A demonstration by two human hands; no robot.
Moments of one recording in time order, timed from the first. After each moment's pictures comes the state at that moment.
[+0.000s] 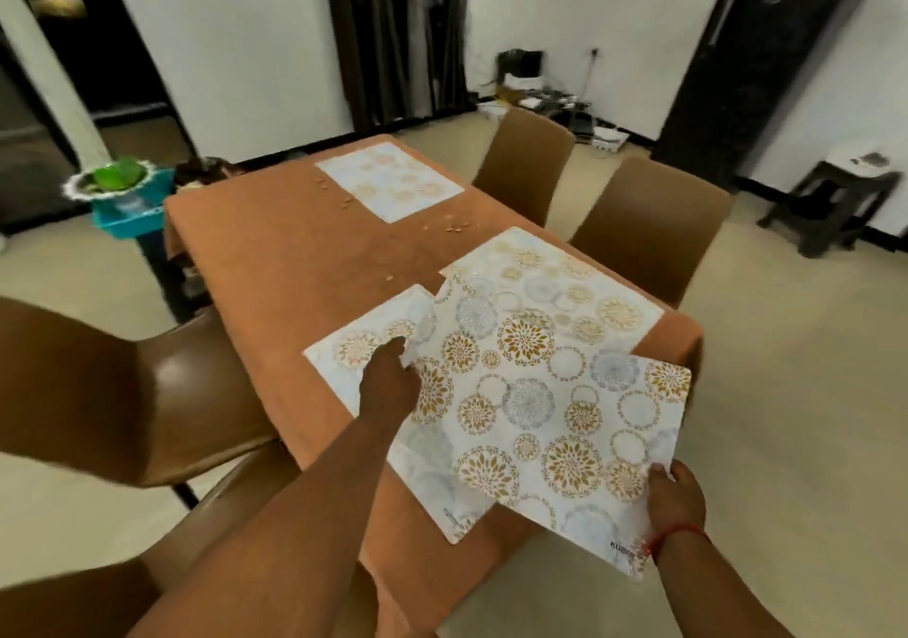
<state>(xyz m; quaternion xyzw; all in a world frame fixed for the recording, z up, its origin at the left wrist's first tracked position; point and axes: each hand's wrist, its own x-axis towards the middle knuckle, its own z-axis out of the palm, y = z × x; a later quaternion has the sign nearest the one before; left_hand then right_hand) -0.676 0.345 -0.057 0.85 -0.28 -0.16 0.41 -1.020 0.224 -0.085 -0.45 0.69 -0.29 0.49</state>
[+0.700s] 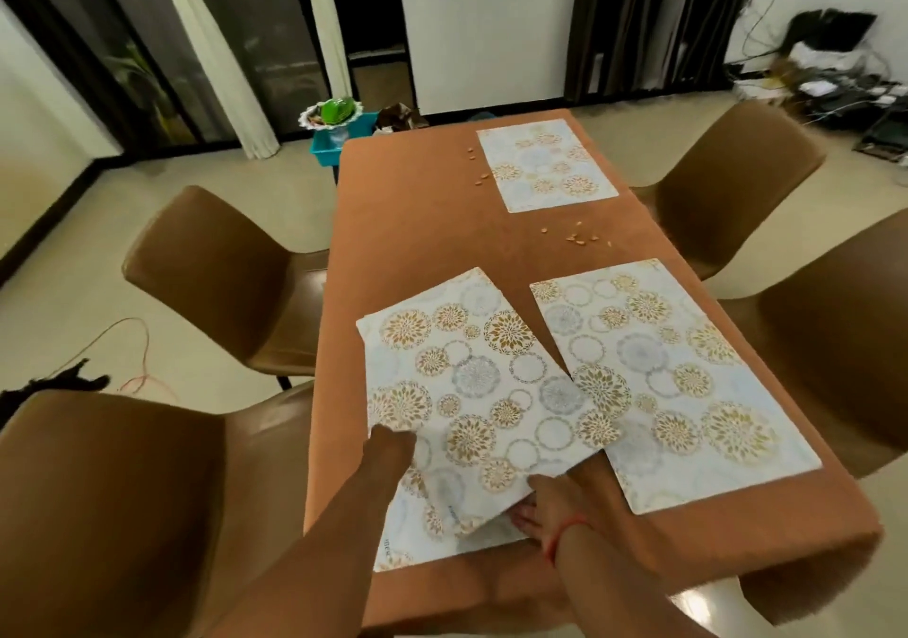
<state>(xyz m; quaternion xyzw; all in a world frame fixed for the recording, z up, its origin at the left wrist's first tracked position) -0.727 0.305 -0.118 0.84 0.23 -0.27 0.42 -0.862 0.109 -0.136 -0.42 0.51 0.13 0.74</state>
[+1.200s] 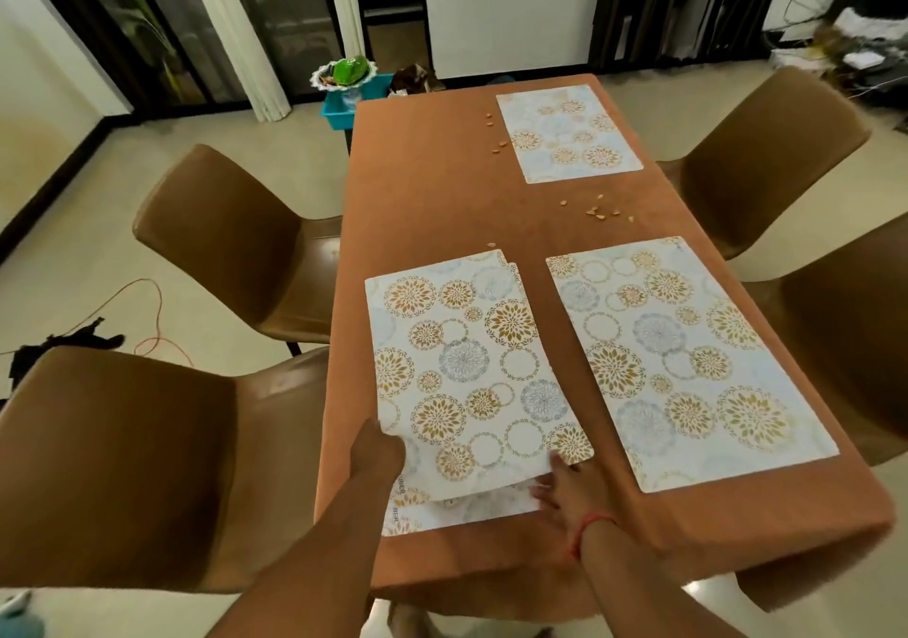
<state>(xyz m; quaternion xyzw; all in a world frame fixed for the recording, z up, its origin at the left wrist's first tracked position) -0.761 0.338 -0.151 0.83 0.27 -0.21 0.43 -0.880 0.101 -0.152 -0.53 0.50 0.11 0.68</state>
